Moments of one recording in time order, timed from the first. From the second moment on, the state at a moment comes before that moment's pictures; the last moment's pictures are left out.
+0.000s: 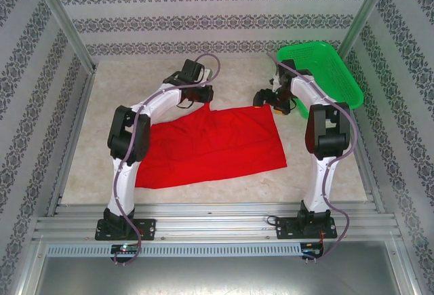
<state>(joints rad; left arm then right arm) -0.38 2.20 1.83 -0.50 0.23 -0.22 0.07 2.11 1.70 -0.91 -0.33 0.27</state>
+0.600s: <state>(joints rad) -0.47 1.88 1.77 -0.77 0.16 -0.24 0.07 2.04 1.63 -0.89 -0.37 0.25</state>
